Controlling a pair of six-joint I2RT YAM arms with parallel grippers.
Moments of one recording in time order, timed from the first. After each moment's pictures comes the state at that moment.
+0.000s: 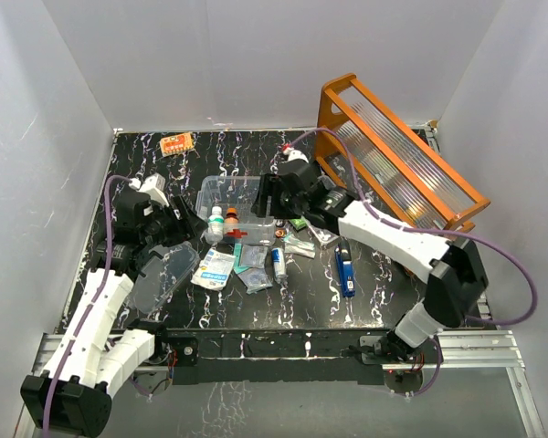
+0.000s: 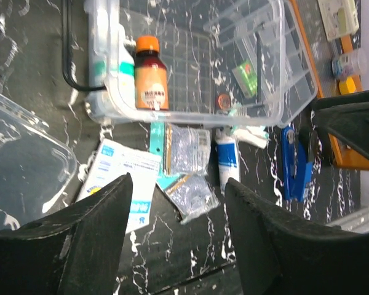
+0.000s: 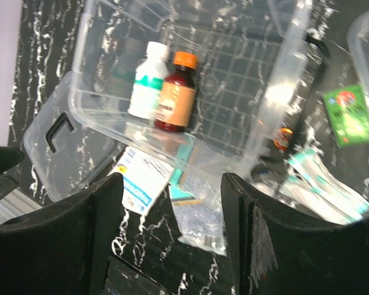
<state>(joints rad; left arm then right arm) -0.17 0.86 0.82 -0.57 0.26 -0.50 0.79 1.59 1.36 -0.40 0.05 0.67</state>
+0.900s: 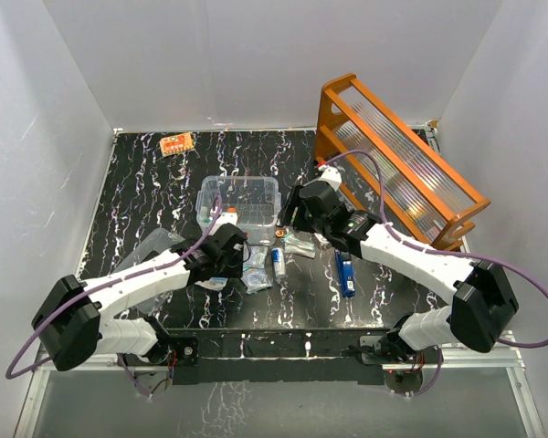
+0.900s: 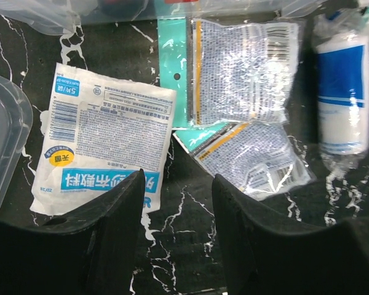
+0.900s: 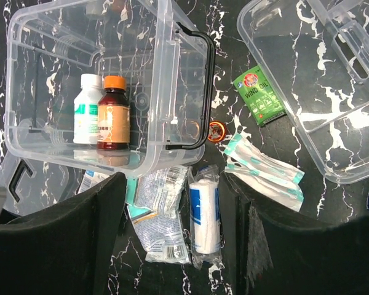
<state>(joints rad) -0.83 1.23 0.73 -0.55 -0.31 -0.64 0.76 1.36 1.02 -0.29 0.28 0.79</state>
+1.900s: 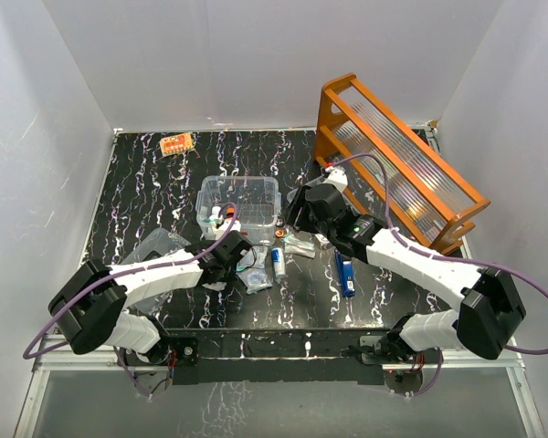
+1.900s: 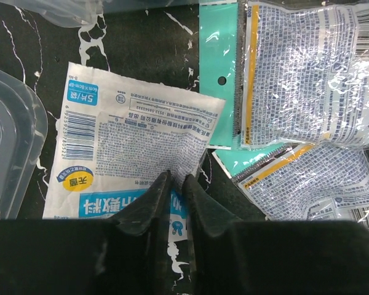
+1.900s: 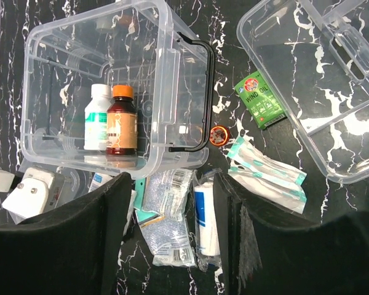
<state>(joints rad) -0.84 1.38 0.67 -0.45 -0.42 -0.60 0.76 1.31 0.97 -0.24 0.30 0.82</state>
